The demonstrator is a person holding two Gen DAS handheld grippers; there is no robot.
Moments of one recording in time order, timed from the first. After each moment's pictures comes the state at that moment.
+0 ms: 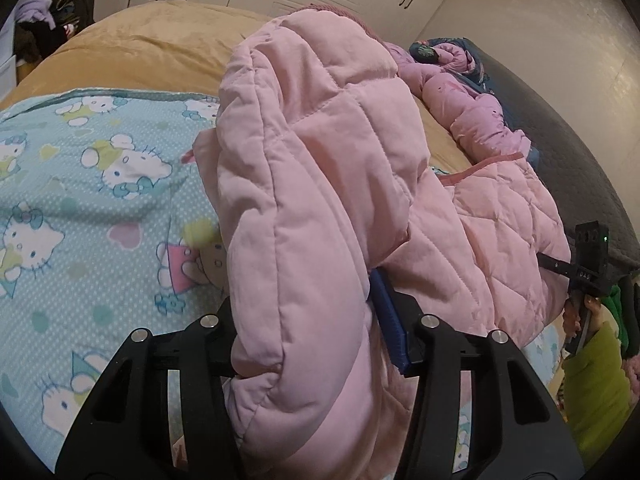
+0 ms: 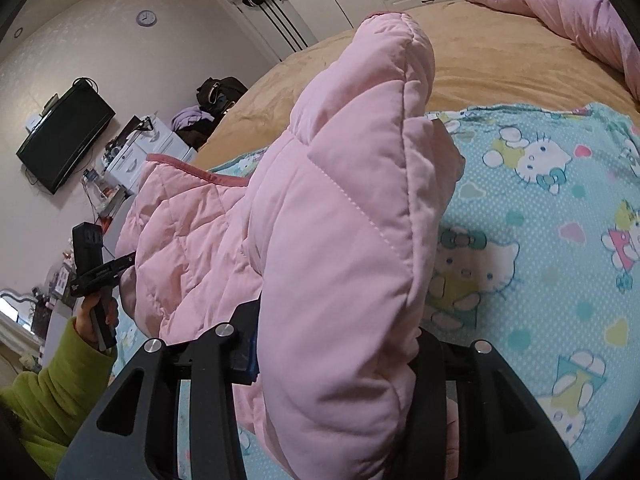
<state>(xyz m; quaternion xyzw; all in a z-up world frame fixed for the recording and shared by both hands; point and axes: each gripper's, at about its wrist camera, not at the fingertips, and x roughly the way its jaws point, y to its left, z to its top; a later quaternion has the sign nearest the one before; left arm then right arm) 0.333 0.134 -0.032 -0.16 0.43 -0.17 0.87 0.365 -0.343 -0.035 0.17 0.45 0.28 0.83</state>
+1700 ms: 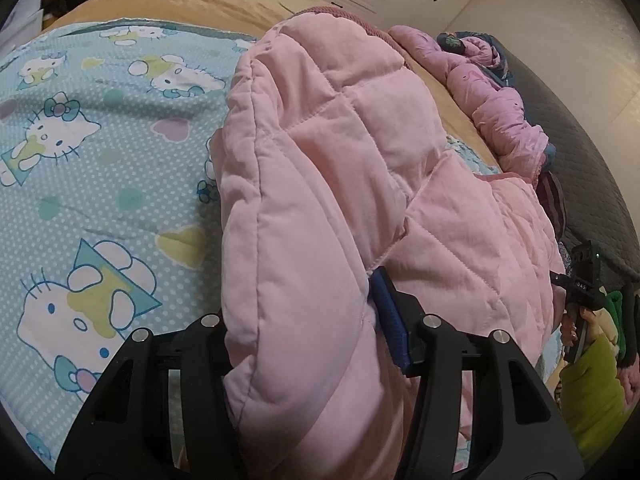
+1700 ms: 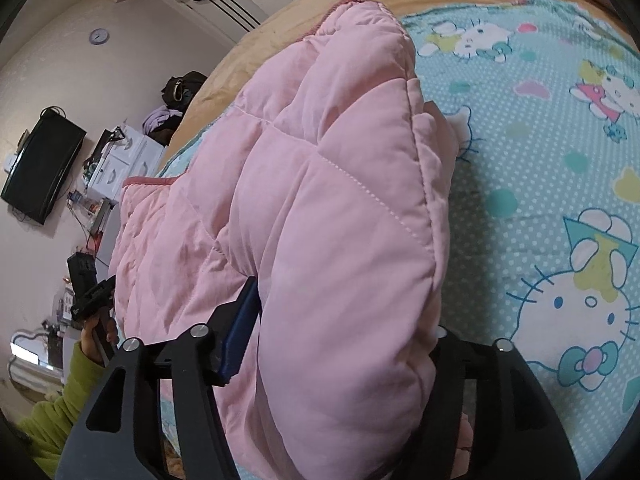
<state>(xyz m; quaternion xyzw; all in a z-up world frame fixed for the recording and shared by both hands) 0.294 0.162 -0.082 -0.18 0.47 -0.14 0.85 0.328 -0.371 -0.106 0.23 0.51 0.24 0.79</state>
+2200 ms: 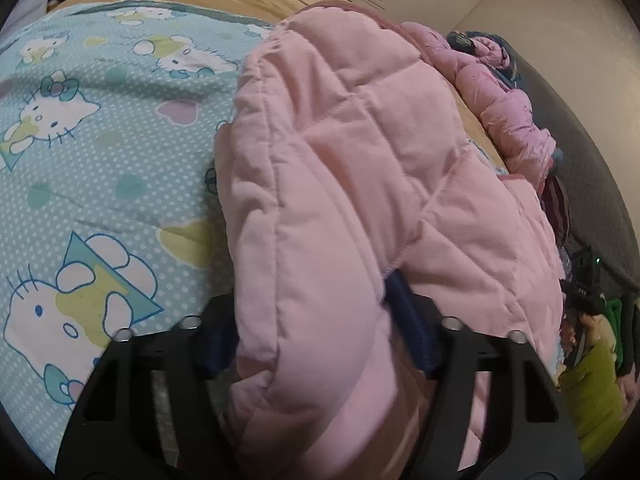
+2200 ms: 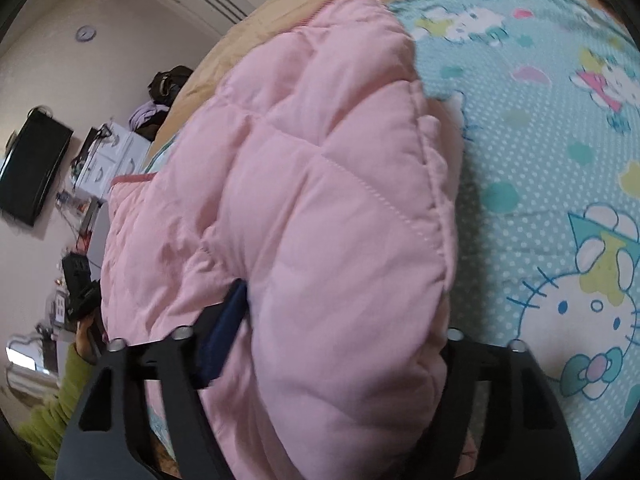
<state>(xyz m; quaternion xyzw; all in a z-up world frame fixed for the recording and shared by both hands) 0.303 0.168 -0.098 -0.19 0.48 -0.14 0.85 0.332 -0.360 -0.109 0.21 0.53 0.22 0.79</state>
